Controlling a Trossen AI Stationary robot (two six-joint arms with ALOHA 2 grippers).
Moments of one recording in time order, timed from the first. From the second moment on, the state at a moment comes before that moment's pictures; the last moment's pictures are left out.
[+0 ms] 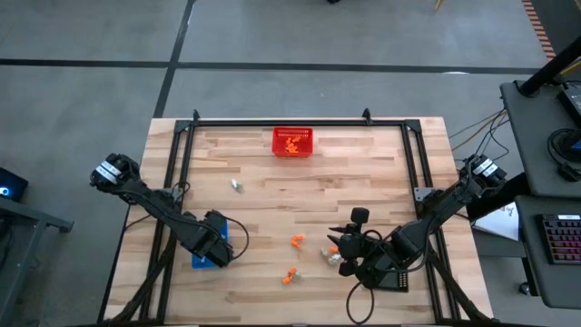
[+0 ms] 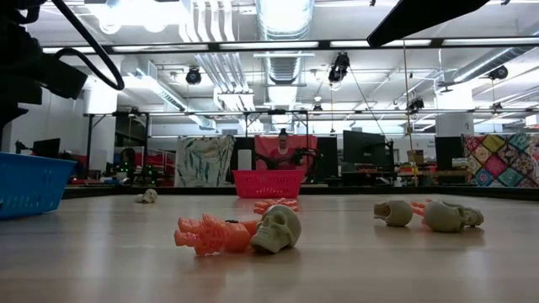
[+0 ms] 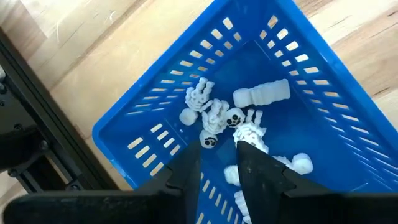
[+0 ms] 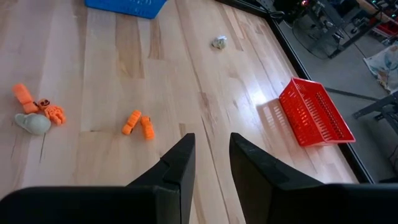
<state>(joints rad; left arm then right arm) -0.62 1.53 0.90 -1.14 -0.08 -1.58 0.66 1.57 1.09 -0.51 0.88 0.40</state>
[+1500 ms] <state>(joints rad) -0.26 1.52 1.22 -1.09 -0.41 -0.36 0.29 1.55 1.09 -0.31 0.36 0.16</state>
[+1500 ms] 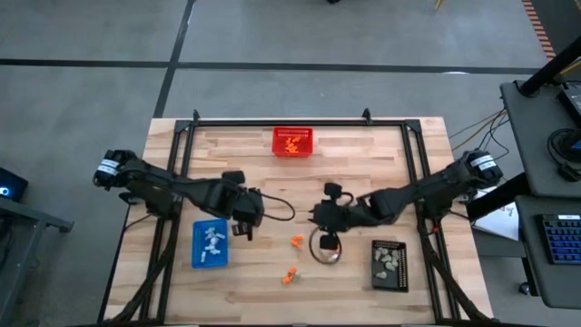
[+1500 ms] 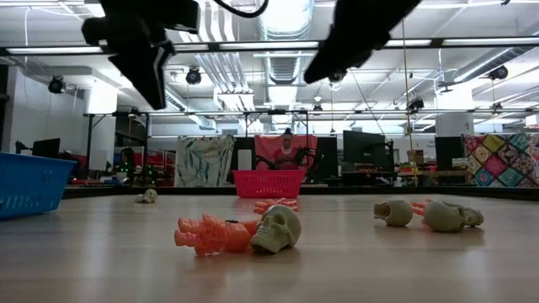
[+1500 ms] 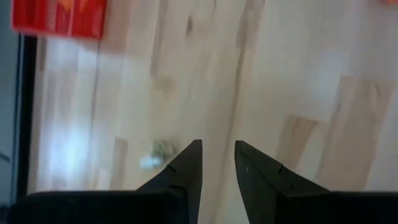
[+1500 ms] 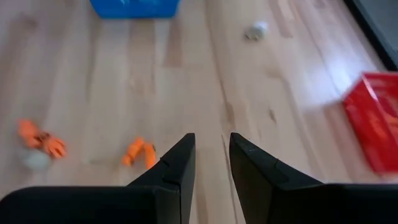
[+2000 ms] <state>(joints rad) -0.25 1.44 1.04 -0.70 -0.39 -0.24 0.22 1.56 1.09 -0.18 0.17 0.05</state>
